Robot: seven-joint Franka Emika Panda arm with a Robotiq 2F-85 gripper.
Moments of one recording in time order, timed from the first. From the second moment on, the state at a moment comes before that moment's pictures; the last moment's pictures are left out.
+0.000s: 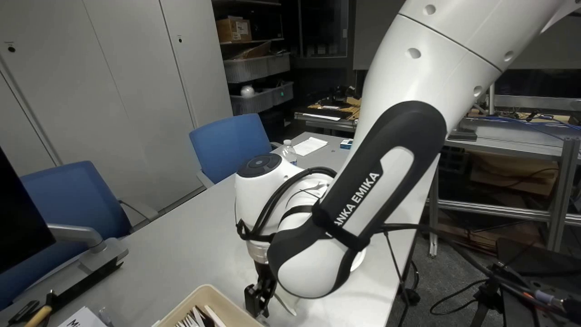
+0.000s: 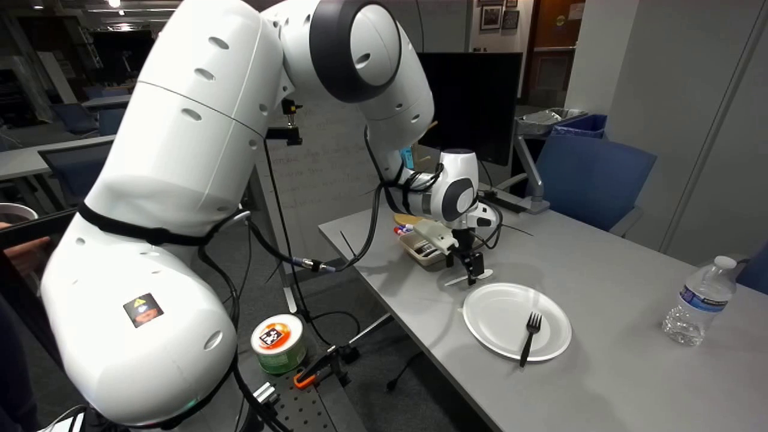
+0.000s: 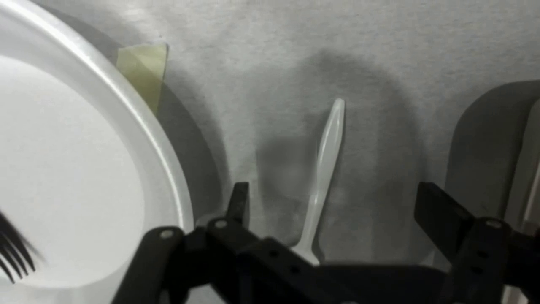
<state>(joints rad) 0.30 0.67 -0.04 -1.93 -0.11 2.64 0.46</state>
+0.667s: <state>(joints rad) 0.30 0.67 -0.04 -1.93 -0.11 2.65 0.46</state>
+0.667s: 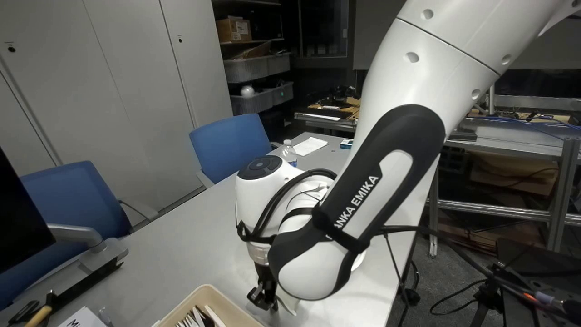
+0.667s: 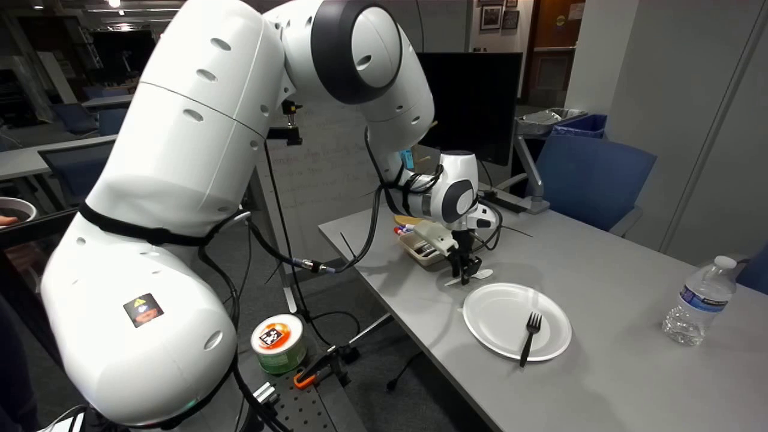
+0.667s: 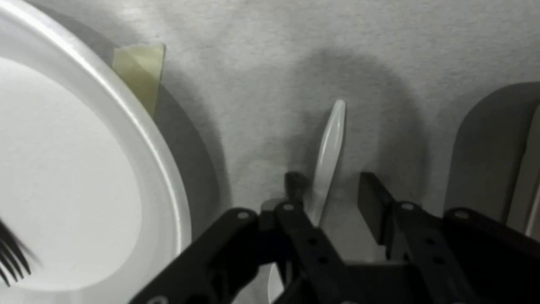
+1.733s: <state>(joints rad) 0.30 0.58 -0.07 -1.95 -0.11 2.67 0.46</state>
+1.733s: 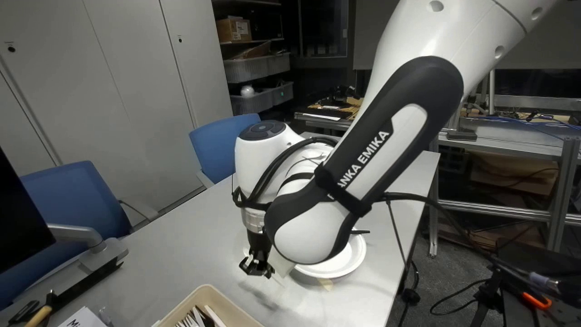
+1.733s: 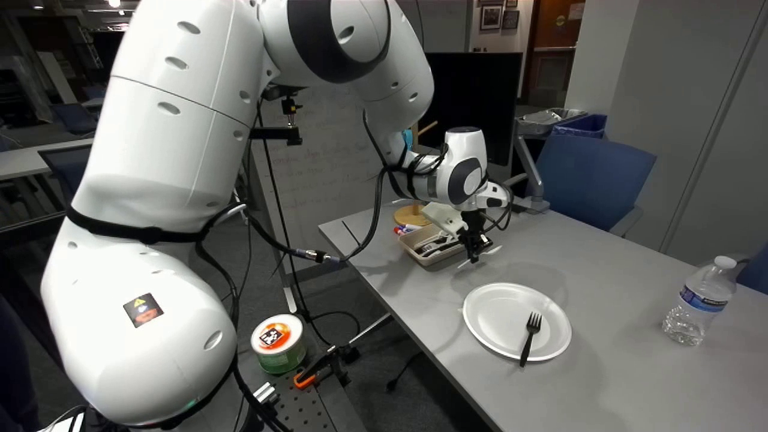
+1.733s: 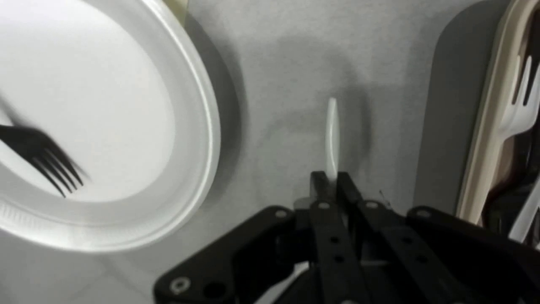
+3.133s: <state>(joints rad) 0.22 0.46 -0.14 -2.15 -0.09 2.67 0.51</state>
